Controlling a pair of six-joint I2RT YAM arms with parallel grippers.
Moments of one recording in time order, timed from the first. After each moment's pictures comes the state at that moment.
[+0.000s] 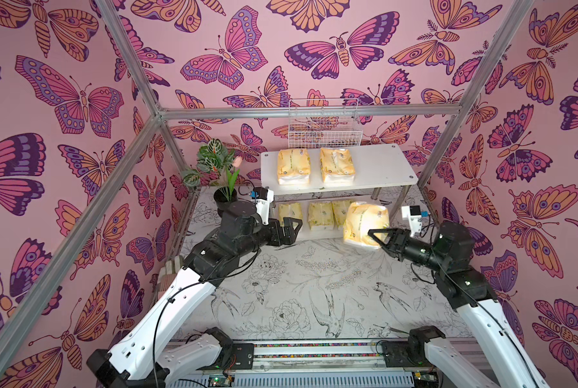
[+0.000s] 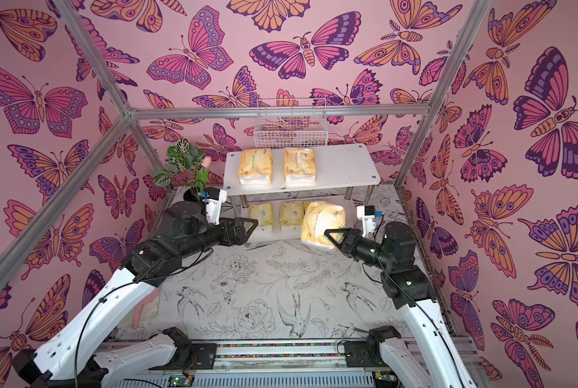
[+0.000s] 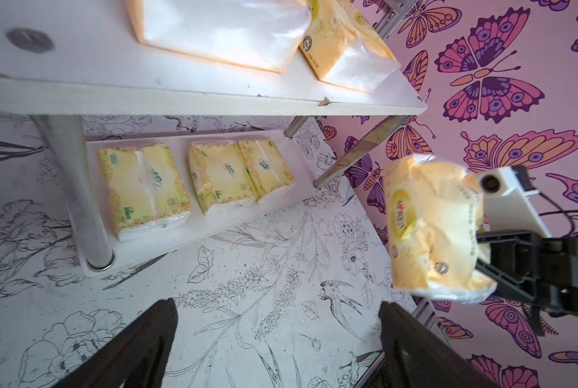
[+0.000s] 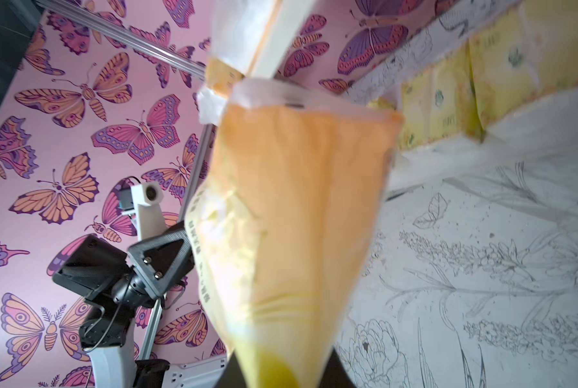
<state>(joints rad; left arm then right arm) -0.58 1.07 1.28 -0.63 0.15 -0.47 0.19 0.81 0.94 -0.36 -0.77 0.94</state>
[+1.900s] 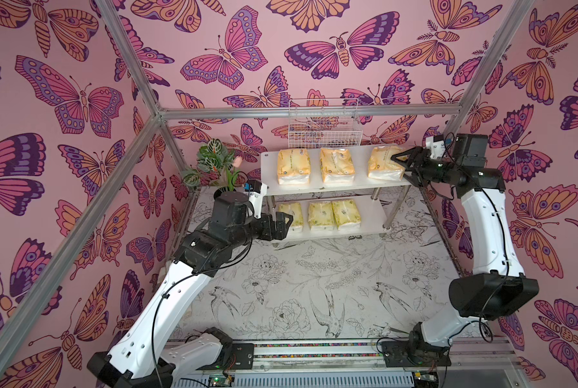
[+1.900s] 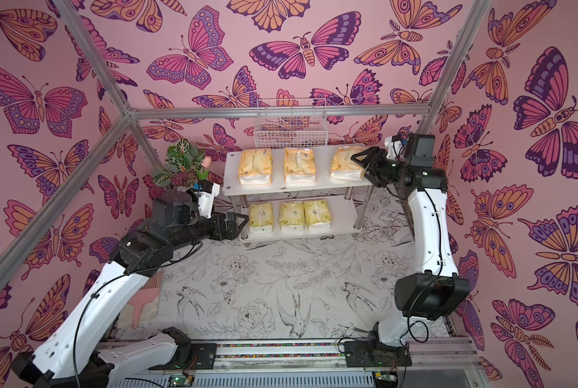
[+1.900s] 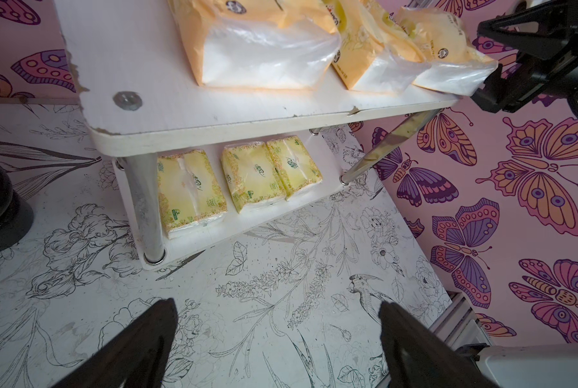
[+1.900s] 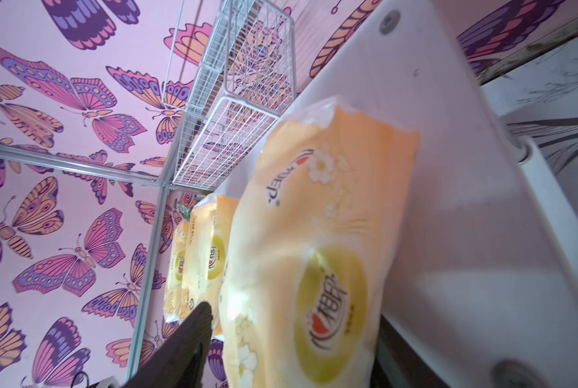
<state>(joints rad) -0.50 1.11 1.38 -0.76 0.17 -0.38 -0.06 1.68 2.00 -0.88 -0.72 0.67</state>
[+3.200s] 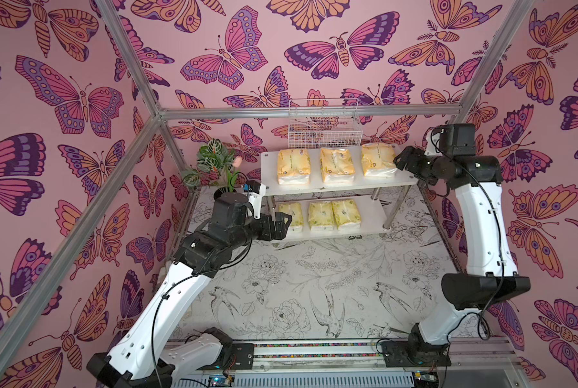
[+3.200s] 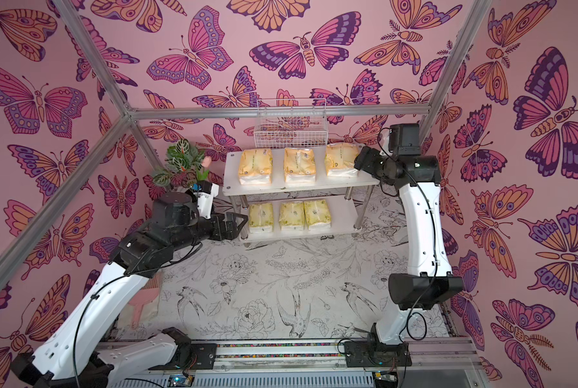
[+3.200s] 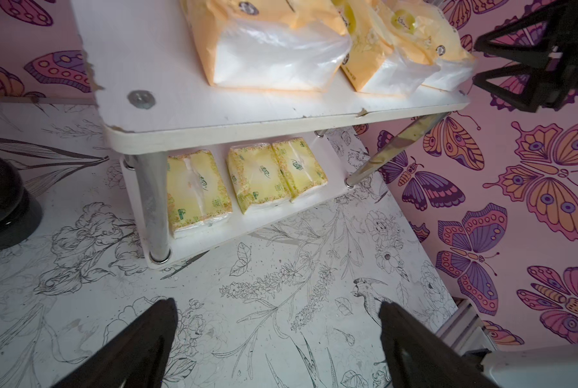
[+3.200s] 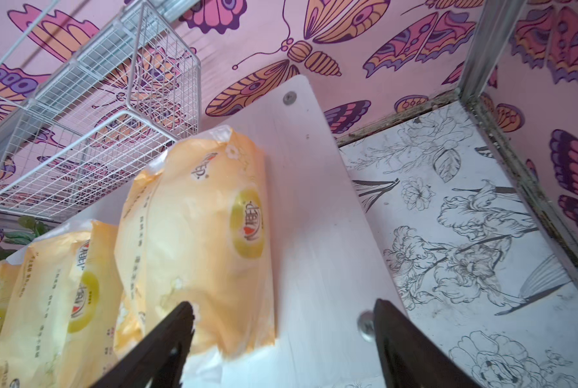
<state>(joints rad) -0.50 1.10 1.37 -0.76 0.10 -0.38 0.08 1.68 2.20 -1.15 -0.13 0.43</state>
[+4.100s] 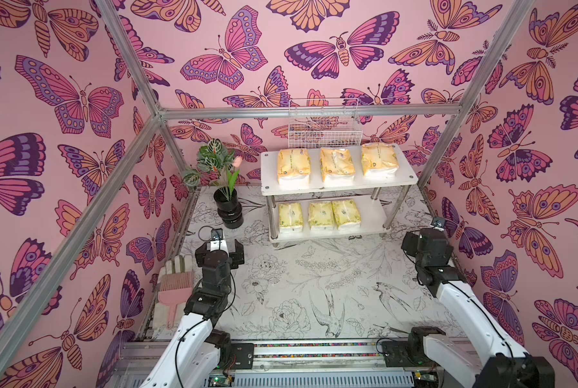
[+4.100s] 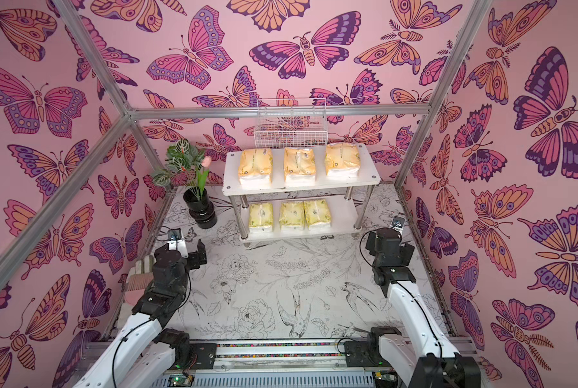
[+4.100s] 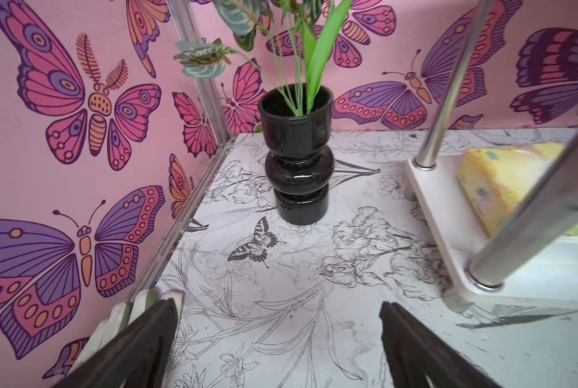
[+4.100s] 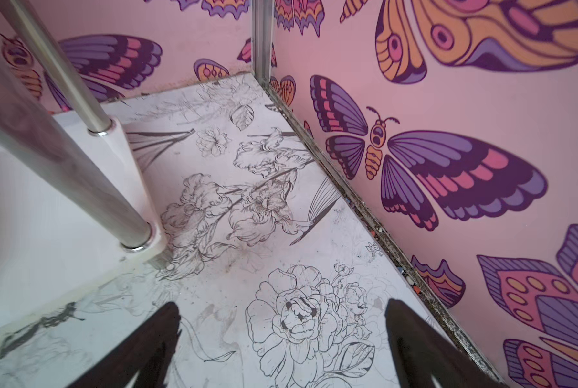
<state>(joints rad) -0.18 0.74 0.41 0.00 -0.43 0.00 0.08 1.02 0.54 -0.10 0.49 0.18</state>
